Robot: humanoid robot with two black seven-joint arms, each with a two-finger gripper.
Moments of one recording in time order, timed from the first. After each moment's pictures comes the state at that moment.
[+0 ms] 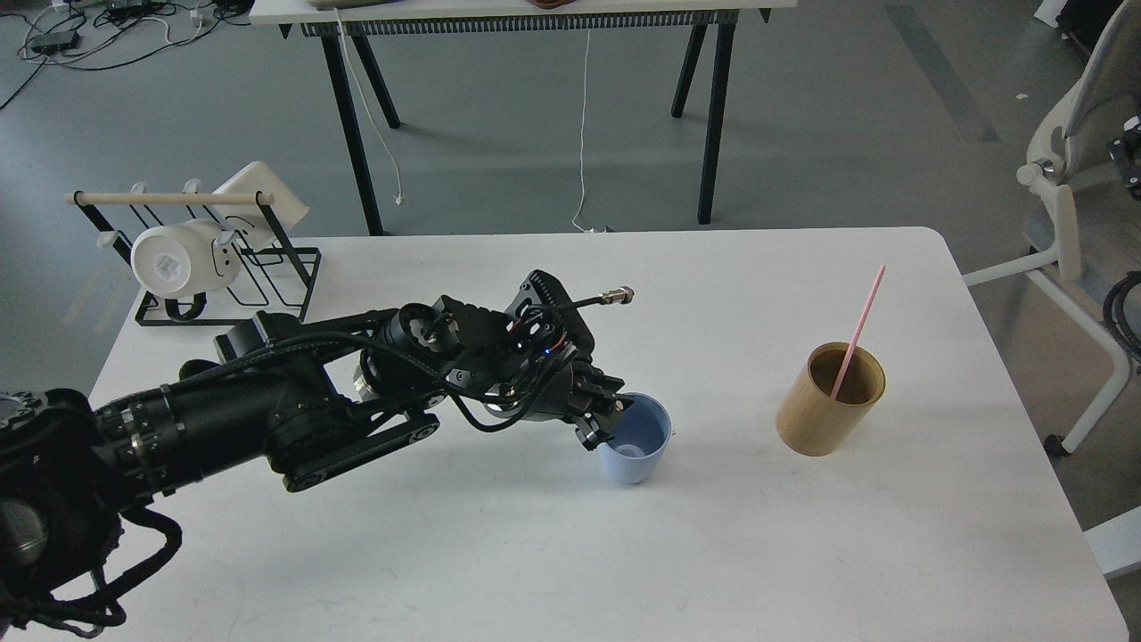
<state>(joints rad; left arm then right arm) -0.93 0.17 -0.29 -1.17 2.18 -0.49 -0.22 0.70 -0.59 1.13 0.50 0.10 0.49 0.20</state>
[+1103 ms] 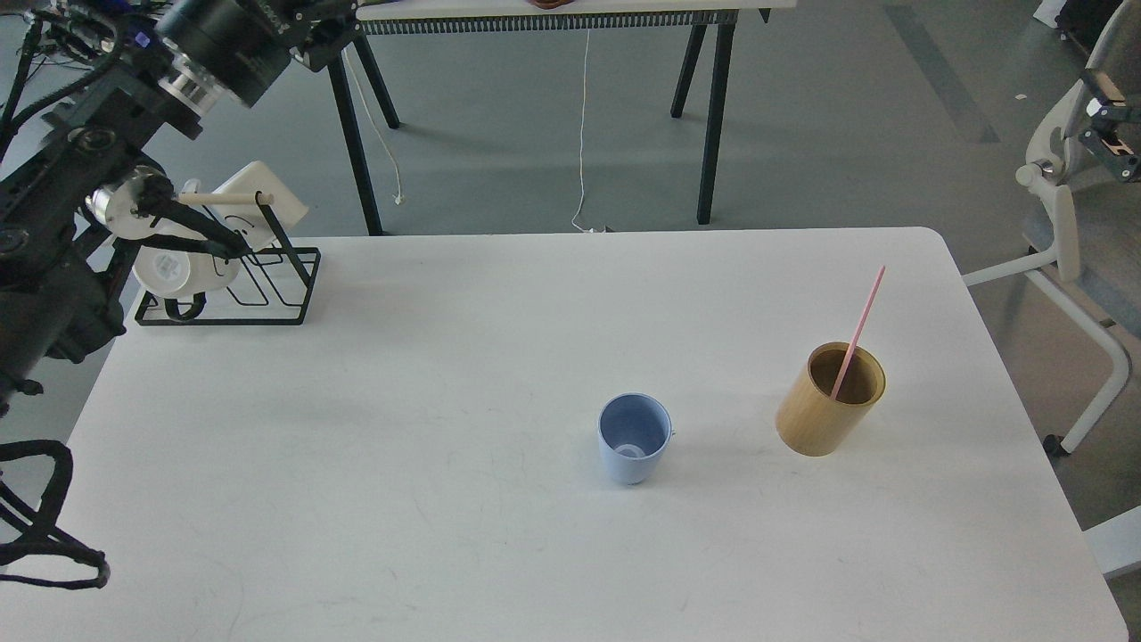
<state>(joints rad) -0.93 0.41 -0.94 -0.73 0.50 -0.49 -0.44 0.55 -0.86 1.10 1.05 -0.26 0.49 0.20</state>
